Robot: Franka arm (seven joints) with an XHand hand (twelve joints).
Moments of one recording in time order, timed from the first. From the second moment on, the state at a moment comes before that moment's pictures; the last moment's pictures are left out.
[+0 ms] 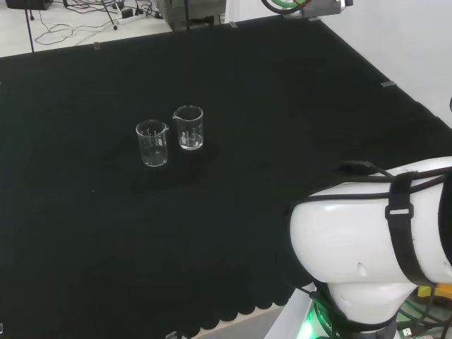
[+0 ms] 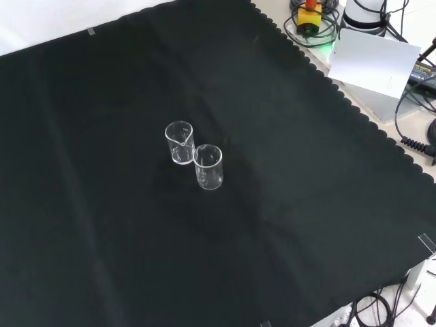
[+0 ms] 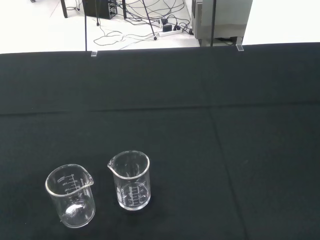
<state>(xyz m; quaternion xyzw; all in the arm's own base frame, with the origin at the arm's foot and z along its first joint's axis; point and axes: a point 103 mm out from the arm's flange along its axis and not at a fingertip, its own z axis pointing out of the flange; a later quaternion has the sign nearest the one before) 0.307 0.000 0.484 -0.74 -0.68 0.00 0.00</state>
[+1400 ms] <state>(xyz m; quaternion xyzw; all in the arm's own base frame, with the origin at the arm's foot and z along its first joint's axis) 0.336 -0.041 0.420 -0.76 -0.65 0.01 0.05</state>
